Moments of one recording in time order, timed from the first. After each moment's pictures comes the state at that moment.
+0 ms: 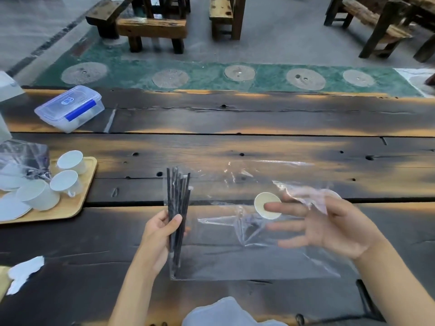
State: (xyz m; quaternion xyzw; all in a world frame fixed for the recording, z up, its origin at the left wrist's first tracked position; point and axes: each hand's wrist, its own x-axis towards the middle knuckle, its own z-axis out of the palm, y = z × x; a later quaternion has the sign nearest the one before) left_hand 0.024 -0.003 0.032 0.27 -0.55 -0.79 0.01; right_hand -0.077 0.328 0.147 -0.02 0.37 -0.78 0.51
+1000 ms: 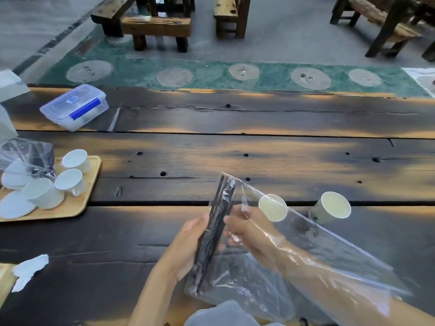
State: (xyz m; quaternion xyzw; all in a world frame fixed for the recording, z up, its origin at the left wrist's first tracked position) left_hand 0.017 0.044 0.058 0.18 -0.55 -0.81 -0.15; right_hand -0.044 0.200 0.092 0.05 0.62 -0.70 0.35
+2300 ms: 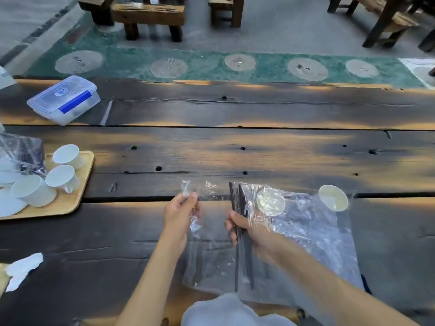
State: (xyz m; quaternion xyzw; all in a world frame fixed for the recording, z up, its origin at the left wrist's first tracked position) left_hand -0.032 0.026 0.018 0.31 -0.58 -0.75 0.05; right_hand -0.054 0.213 0.048 0.07 0.56 -0.71 0.43
